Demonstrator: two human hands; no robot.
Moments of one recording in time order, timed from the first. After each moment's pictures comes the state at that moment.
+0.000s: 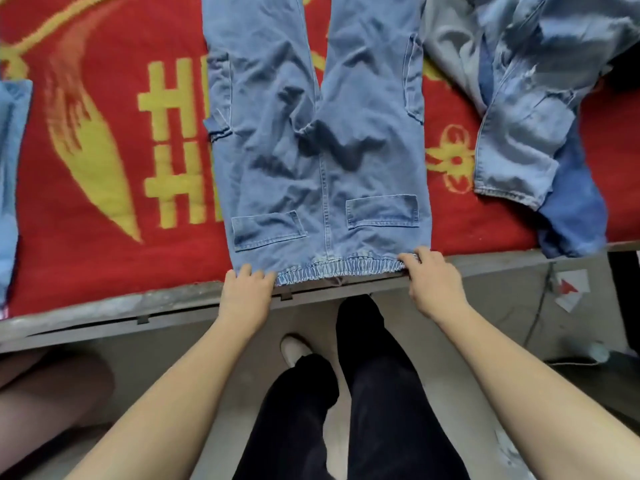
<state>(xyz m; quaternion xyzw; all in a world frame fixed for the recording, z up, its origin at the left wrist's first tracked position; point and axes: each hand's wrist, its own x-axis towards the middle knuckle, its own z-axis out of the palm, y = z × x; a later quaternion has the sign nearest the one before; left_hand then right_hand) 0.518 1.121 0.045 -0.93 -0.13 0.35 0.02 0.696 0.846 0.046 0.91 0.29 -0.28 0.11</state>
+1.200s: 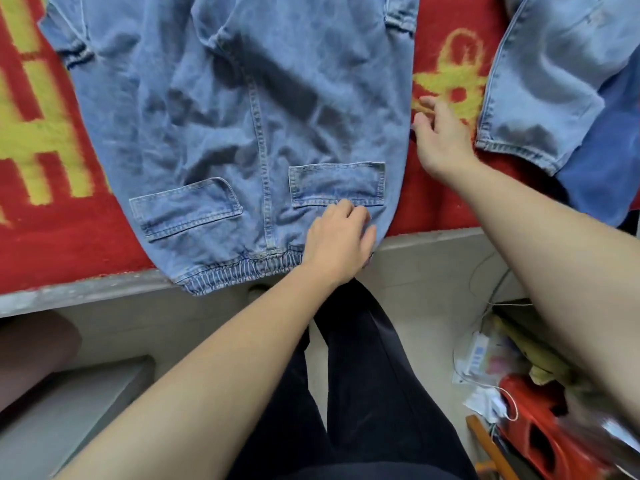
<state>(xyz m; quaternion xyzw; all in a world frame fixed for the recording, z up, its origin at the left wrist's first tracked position) 0.700 0.968 -0.019 -0.90 -0.17 0.23 -0.34 0.899 0.872 -0.041 0.92 0.05 -0.31 -0.23</state>
